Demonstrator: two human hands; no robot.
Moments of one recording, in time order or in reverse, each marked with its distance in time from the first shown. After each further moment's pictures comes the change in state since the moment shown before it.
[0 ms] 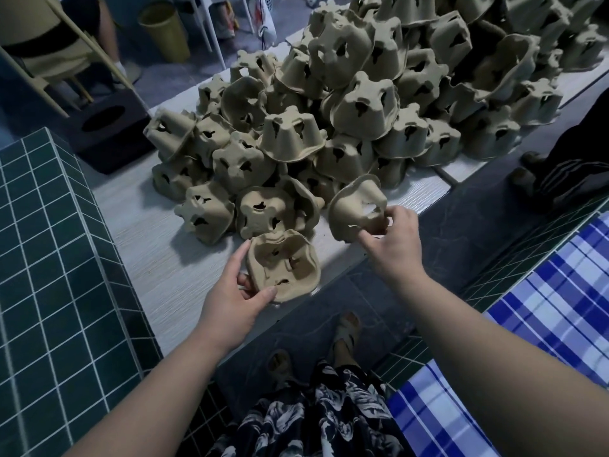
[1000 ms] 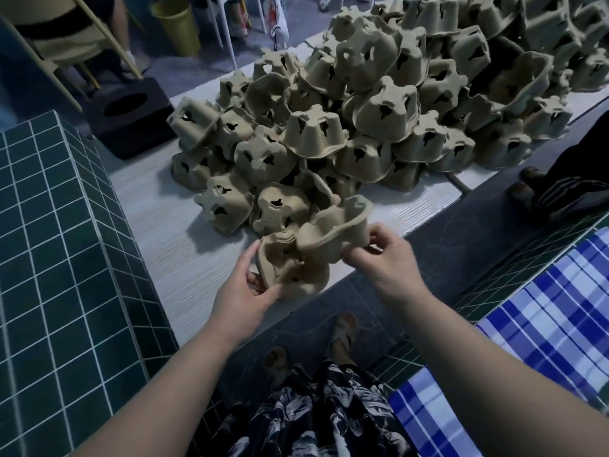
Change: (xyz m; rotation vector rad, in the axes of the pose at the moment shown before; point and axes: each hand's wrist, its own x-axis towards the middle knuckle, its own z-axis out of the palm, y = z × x) left_hand -0.004 -0.021 -0.011 -0.107 -0.003 -0.024; right_hand -0.058 -0.050 -0.001 0.602 -0.345 0.079
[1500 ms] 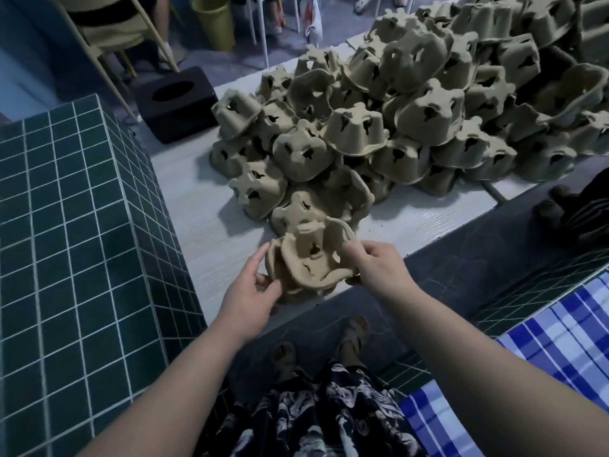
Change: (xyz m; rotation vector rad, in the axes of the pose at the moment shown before) left_hand -0.018 -0.018 -0.029 -0.070 0.027 -0.078; right_hand 0.004 0.008 0.048 -0.224 -0.109 0.211
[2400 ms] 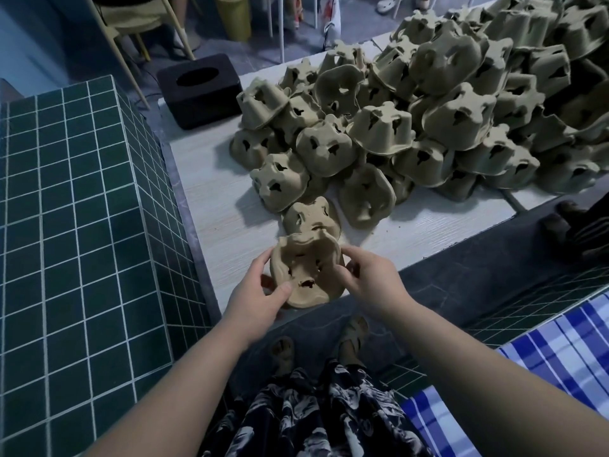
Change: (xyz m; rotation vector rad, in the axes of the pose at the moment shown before) left_hand -0.011 -0.018 -0.017 0.013 -0.006 -0.030; right_hand -0.001 0.017 0.027 -0.637 -0.075 -0.378
